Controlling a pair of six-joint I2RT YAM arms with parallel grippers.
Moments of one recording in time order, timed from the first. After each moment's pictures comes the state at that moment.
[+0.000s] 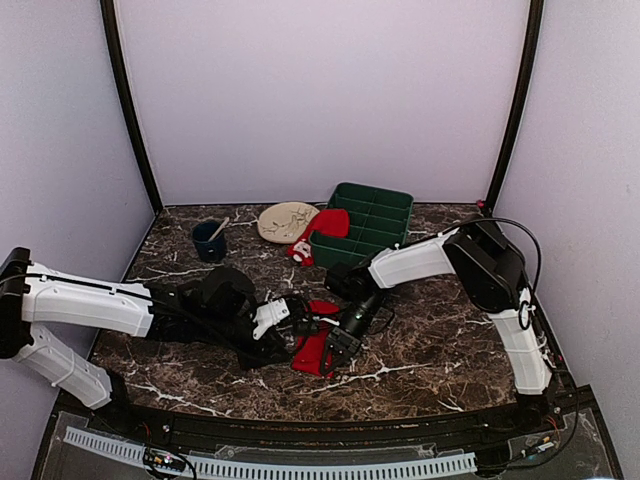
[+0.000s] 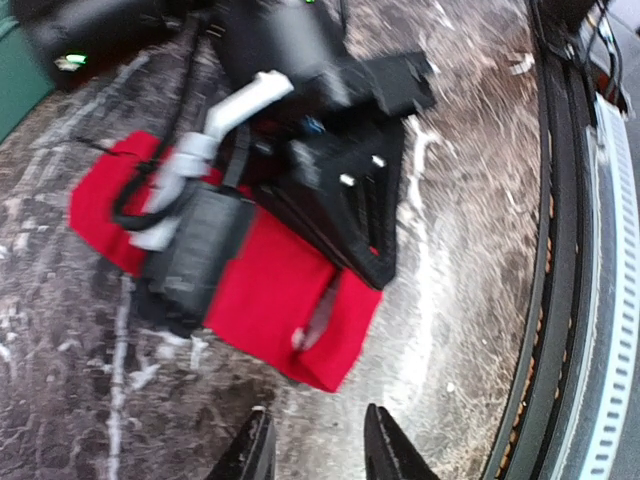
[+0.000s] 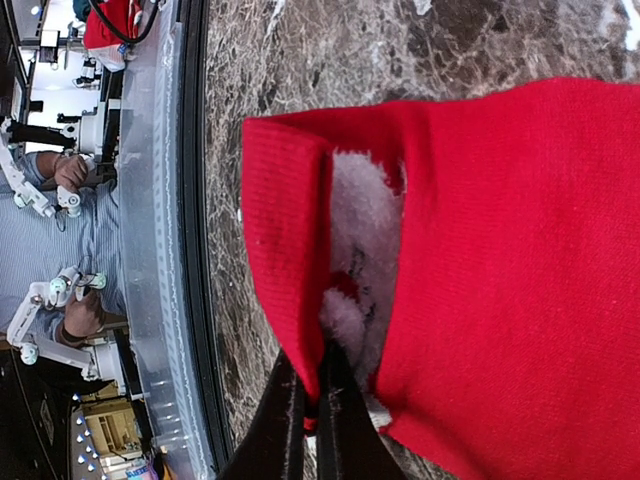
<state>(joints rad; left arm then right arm) -0.98 1.35 0.71 -0.18 0.19 0.08 0.87 2.29 1.53 -0.86 -1.03 -0.41</state>
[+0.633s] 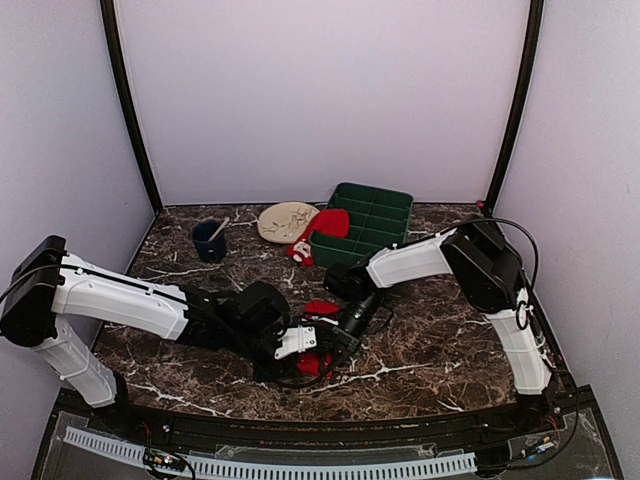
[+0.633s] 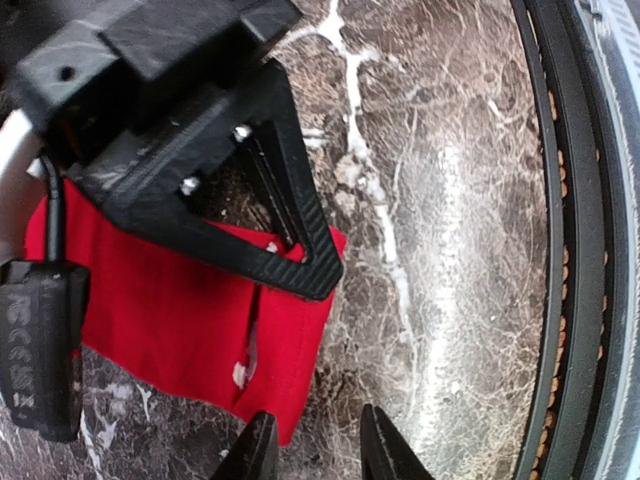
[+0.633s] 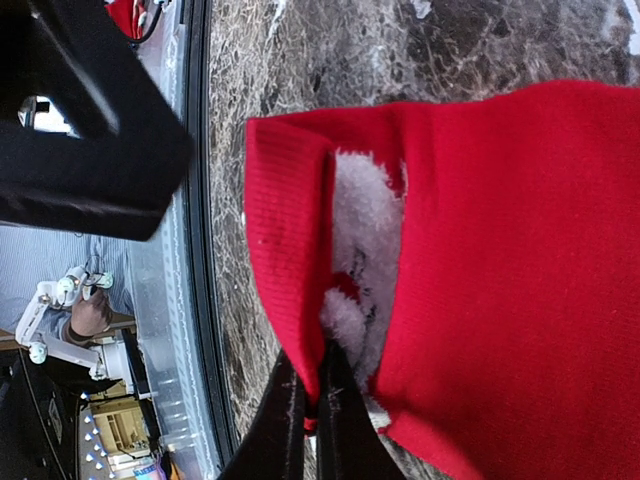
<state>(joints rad) -1.10 1.55 0.84 -0.28 0.14 0.29 0.87 2.31 1.56 -0.90 -1.04 -0.41</state>
